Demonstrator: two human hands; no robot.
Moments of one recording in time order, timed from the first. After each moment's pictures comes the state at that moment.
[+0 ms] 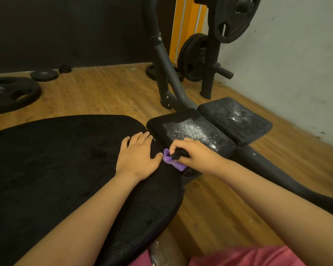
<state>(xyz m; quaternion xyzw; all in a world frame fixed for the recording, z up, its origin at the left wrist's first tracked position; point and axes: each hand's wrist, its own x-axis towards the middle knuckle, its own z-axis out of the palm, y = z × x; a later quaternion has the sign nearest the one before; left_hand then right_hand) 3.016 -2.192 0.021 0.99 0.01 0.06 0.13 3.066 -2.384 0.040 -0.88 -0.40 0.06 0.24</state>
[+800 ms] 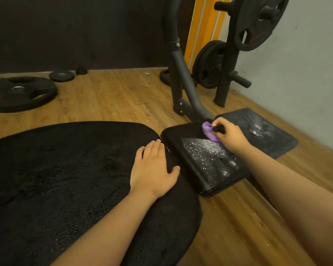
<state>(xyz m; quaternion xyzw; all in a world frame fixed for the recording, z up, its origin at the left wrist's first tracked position) 3.019 -2.193 0.013 0.99 0.03 0.09 0.14 3.188 -2.413 0.036 -0.94 -0.17 -0.06 0.29</state>
